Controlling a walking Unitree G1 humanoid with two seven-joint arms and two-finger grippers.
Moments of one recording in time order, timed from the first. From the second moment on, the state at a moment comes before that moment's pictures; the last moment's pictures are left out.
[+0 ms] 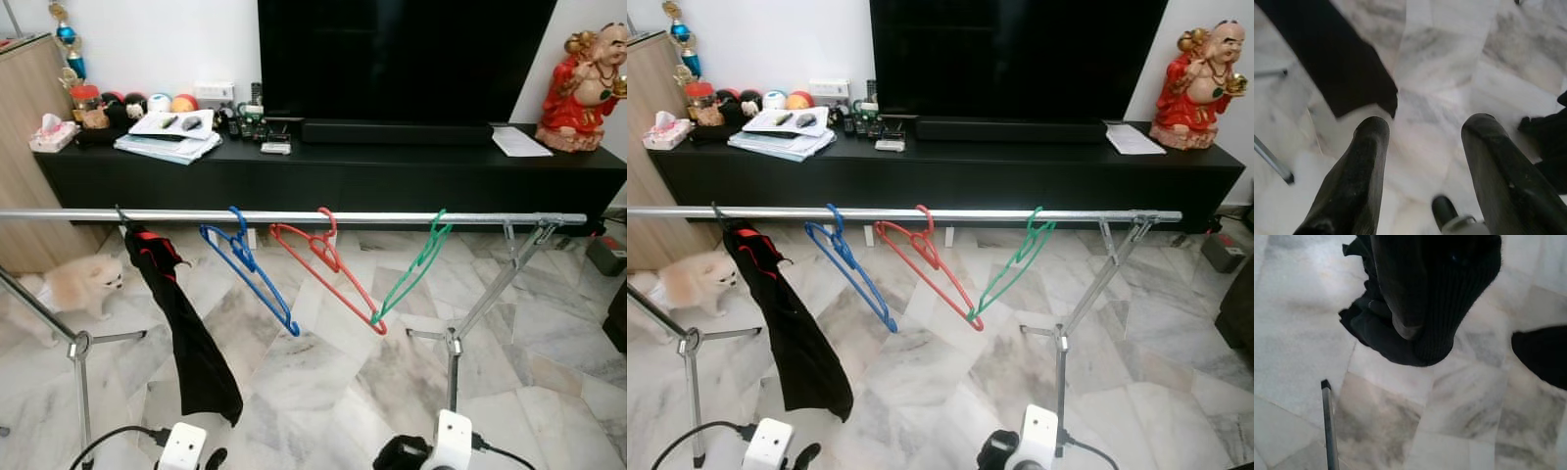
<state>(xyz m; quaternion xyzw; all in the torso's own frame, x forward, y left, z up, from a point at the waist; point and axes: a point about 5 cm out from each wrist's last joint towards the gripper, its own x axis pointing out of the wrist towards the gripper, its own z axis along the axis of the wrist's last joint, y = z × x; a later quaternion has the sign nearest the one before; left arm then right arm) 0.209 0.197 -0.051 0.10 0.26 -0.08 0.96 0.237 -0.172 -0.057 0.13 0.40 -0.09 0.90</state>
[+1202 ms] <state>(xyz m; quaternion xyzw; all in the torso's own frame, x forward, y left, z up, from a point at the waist) 0.271 0.179 0.102 0.01 -0.02 -0.09 1.00 0.175 -0.184 -0.088 0.13 0.44 -0.13 0.88</state>
